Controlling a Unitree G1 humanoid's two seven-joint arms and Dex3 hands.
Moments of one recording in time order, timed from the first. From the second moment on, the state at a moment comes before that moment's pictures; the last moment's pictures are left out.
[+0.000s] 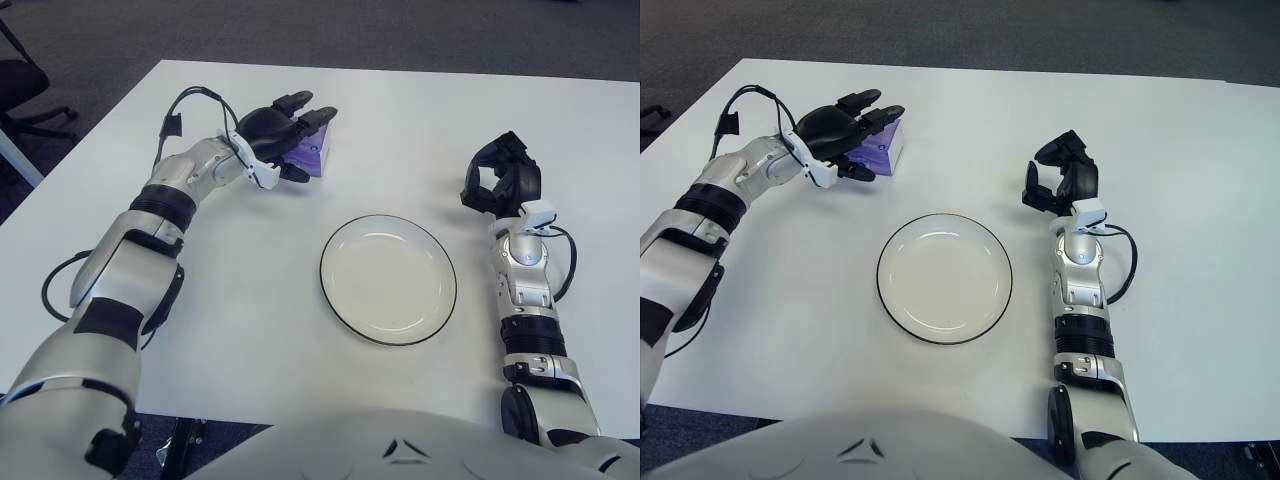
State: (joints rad) left arm -0.98 0.48 -0.46 0.96 0.86 -0.71 0.05; right arm -0.27 -0.14 -0.20 0.27 0.01 -0.31 -0.11
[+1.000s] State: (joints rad) left arm -1.03 0.39 -0.52 1.15 0.85 -0.61 0.13; right arm -0.27 -0.14 -0.19 0.27 0.01 -0.31 -0.12
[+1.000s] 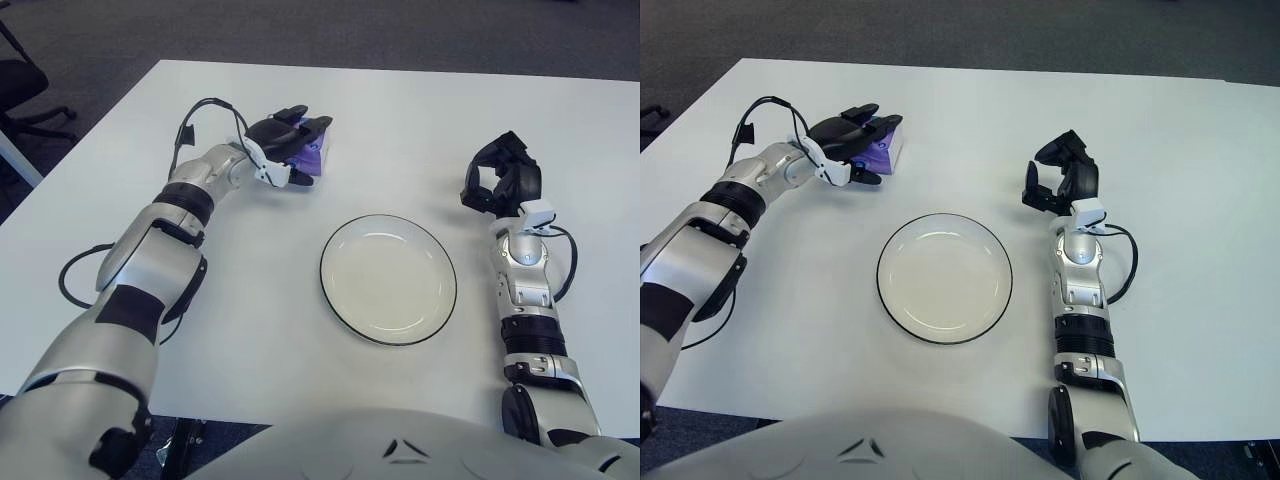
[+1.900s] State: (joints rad) left arm -1.03 0.31 -0.59 1.23 0.89 -0.37 0.45; right arm -0.26 -0.15 -0.19 0.25 0.01 -0.31 -0.11
